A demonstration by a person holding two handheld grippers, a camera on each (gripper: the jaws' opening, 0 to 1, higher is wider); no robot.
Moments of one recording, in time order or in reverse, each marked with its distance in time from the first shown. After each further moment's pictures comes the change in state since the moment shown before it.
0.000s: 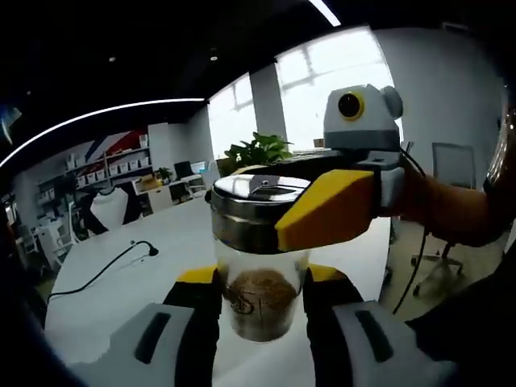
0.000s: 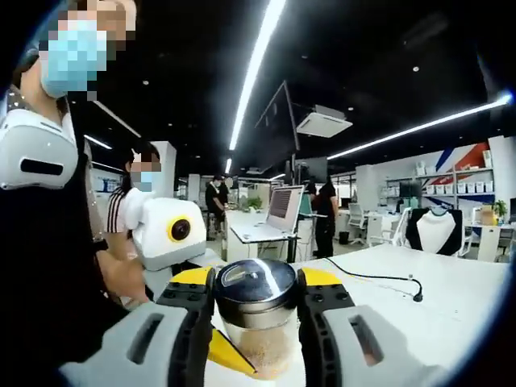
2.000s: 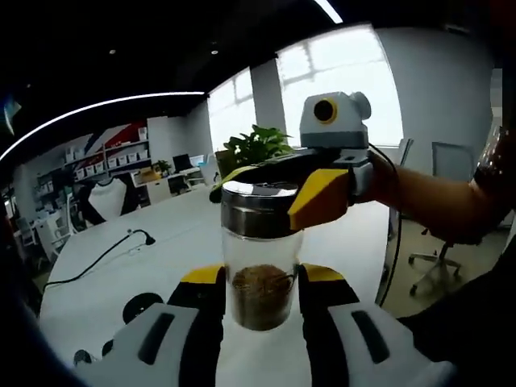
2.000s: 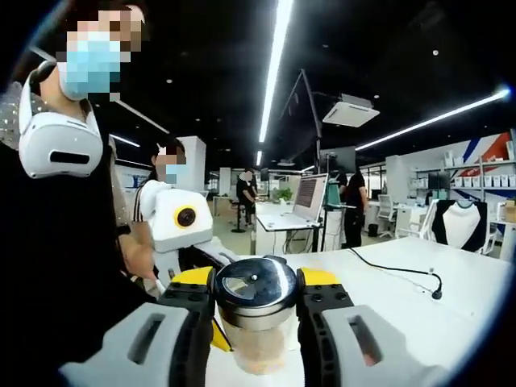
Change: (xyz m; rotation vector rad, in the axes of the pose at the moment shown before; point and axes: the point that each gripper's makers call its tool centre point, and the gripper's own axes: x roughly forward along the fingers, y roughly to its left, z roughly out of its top) left arm 0.001 0.006 -0.023 -0.043 0.035 0.033; right arm -0.008 -0.021 -0.025 0.017 0.039 0.109
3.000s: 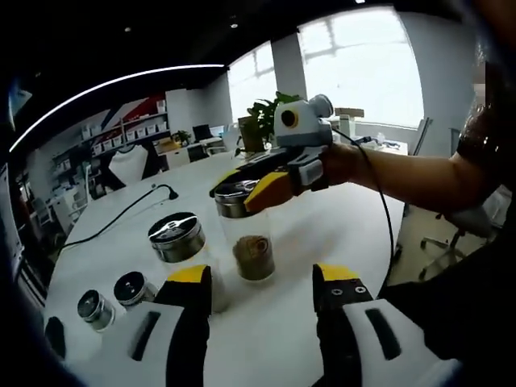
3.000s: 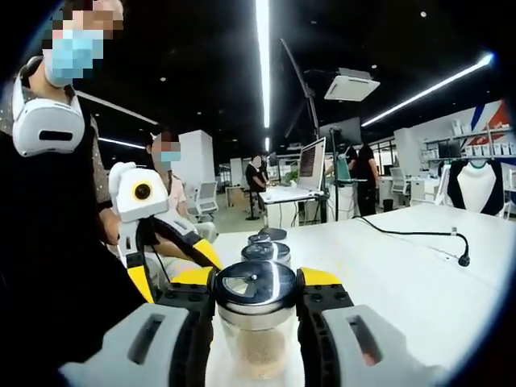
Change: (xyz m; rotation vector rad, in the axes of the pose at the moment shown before) left arm -0.036 0.033 -0.071 -0.035 0.159 0.132; right arm 0.044 -0.051 -0.081 0.097 0.063 0.073
